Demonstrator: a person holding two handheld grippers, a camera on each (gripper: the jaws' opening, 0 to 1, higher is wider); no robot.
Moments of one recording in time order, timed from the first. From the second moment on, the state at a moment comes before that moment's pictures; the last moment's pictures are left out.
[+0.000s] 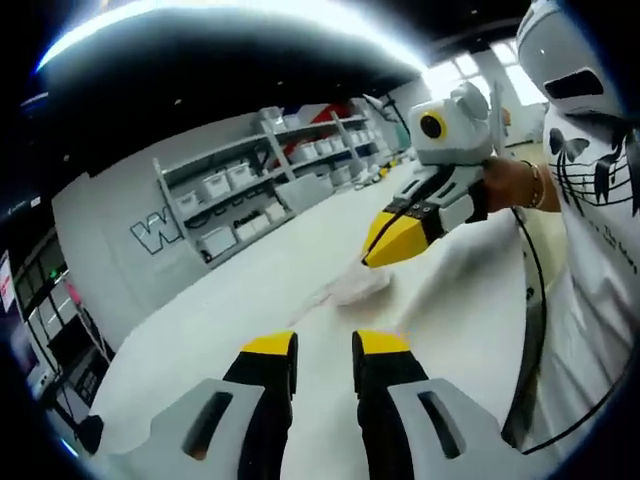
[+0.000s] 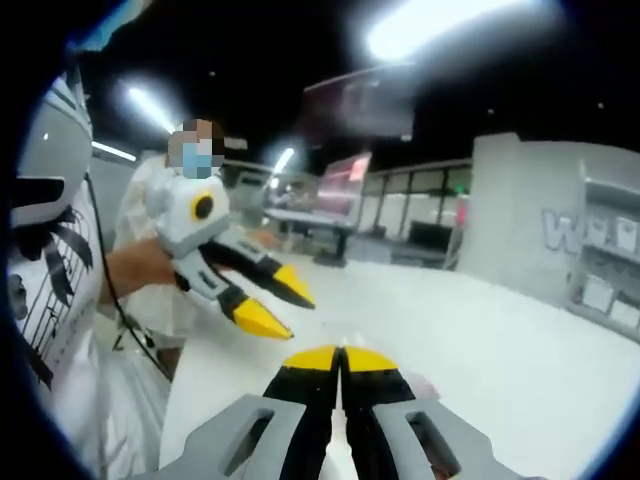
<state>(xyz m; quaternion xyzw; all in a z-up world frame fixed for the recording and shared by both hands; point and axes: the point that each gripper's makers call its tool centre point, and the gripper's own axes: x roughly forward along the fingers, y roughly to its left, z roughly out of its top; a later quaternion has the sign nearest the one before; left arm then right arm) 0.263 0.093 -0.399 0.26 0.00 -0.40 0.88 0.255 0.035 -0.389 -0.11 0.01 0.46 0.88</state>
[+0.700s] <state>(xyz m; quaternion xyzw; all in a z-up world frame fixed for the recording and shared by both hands) 0.264 0.086 -0.397 0.36 -0.03 -0.38 0.85 0.249 0.035 -0.391 -0.08 0.02 0.47 0.88</state>
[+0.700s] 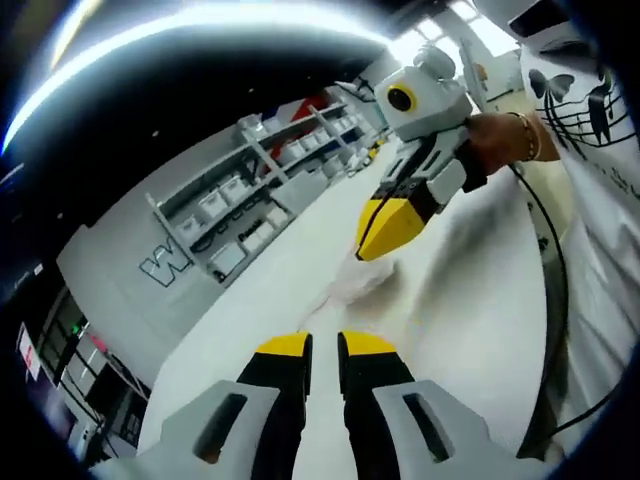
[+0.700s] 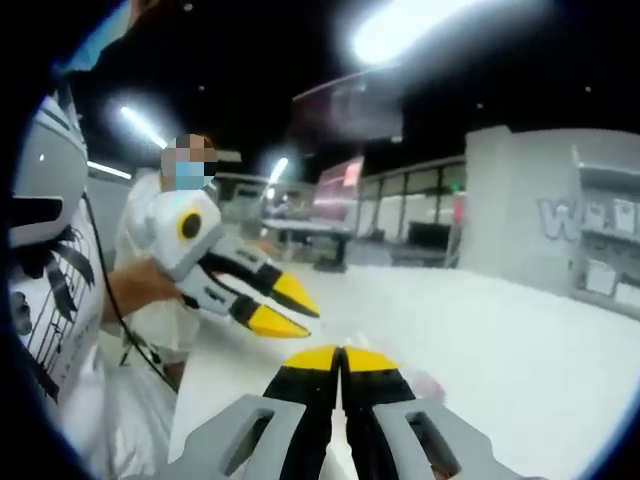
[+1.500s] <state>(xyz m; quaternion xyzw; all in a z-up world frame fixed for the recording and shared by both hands) 0.267 0.071 -0.389 0.47 -0.08 -0.38 0.80 0.251 0.035 -0.385 -0.07 0.02 0.47 0.88</state>
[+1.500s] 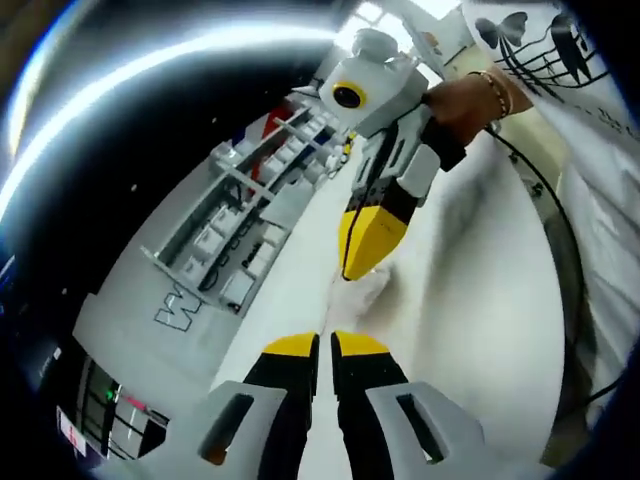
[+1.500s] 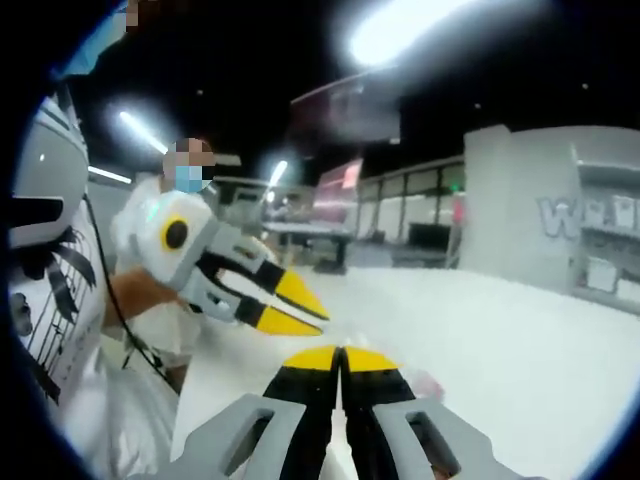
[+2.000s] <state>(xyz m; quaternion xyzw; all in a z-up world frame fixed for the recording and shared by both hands) 0.269 0.067 -0.396 0.50 -0.08 -0.37 0.78 0.252 0.036 -0.386 -0.07 0.02 0.47 0.88</state>
